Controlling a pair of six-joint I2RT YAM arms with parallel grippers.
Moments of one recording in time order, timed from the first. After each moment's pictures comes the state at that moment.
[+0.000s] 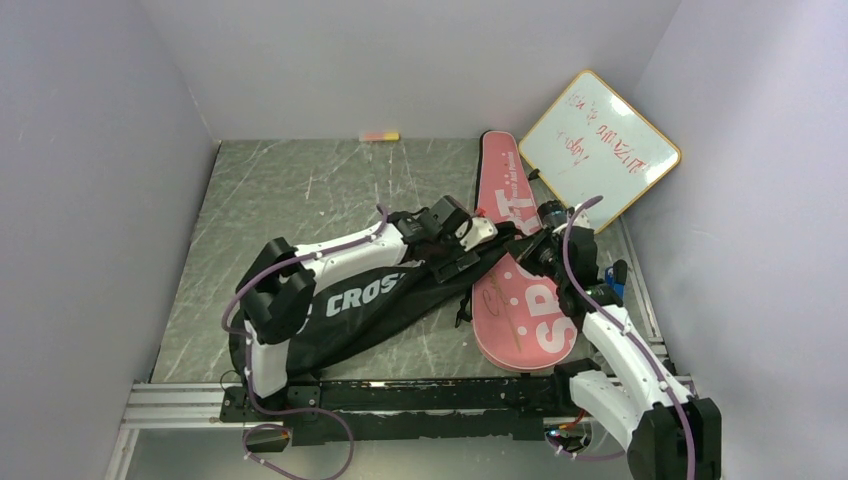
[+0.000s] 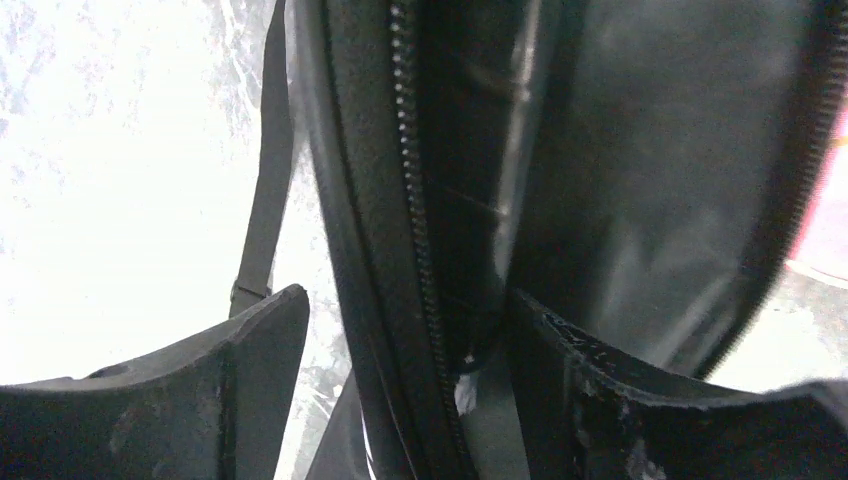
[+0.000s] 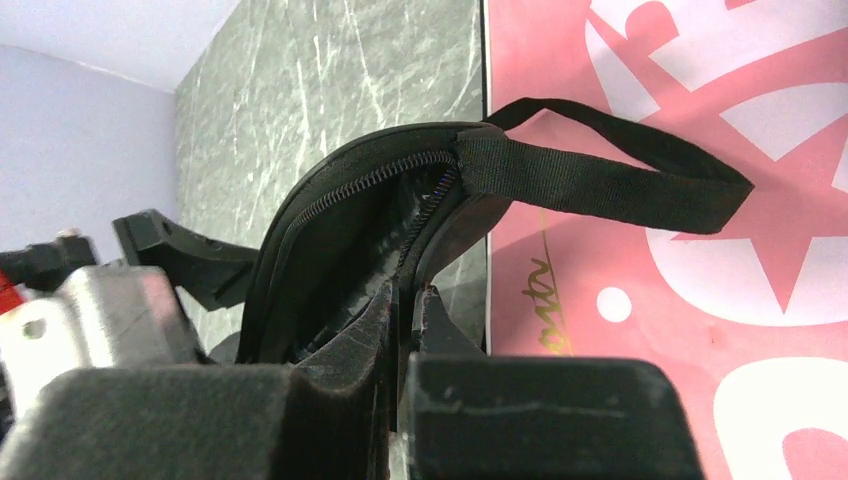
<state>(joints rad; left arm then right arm) -0.93 1.91 1.50 -0.52 -0.05 0.22 0.17 0.87 0.50 -0.06 -0.15 0.81</state>
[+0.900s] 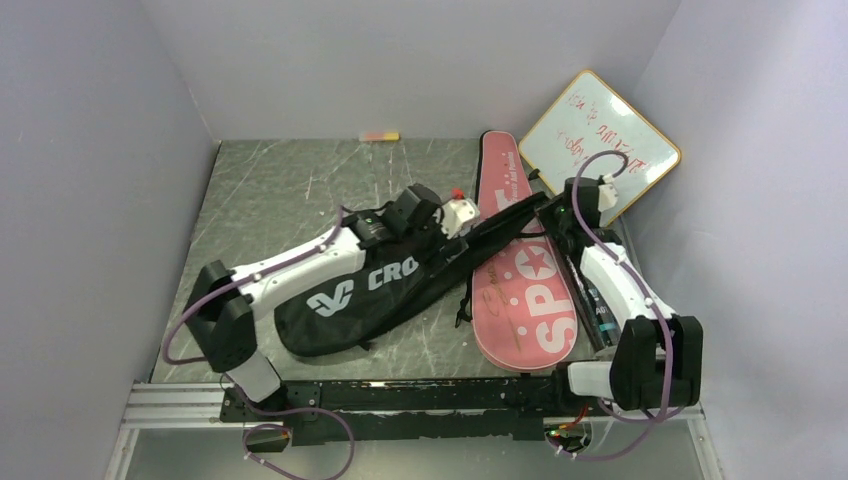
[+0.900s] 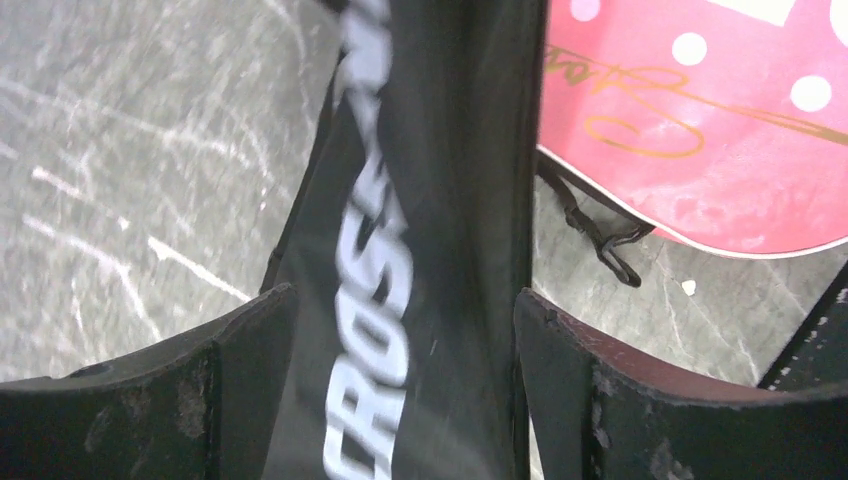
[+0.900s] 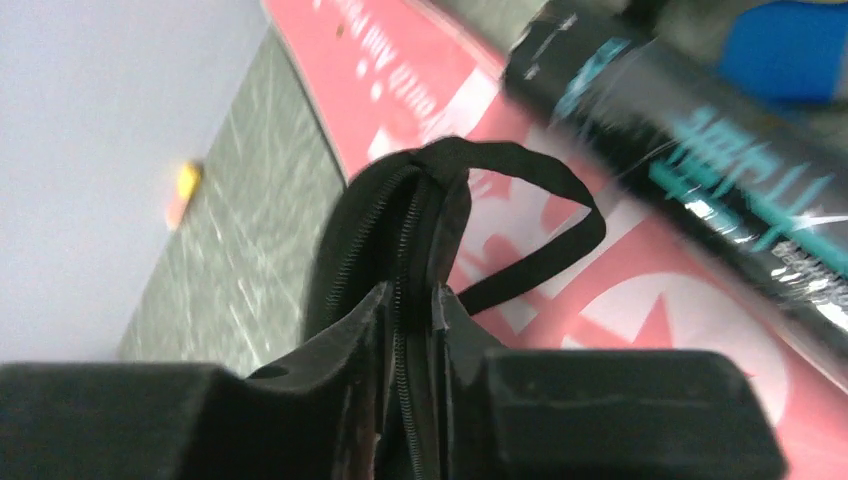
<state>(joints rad) -0.90 1.66 1.40 -0.48 0.03 0.18 0.07 1.29 0.85 -0.14 0.13 0.95</state>
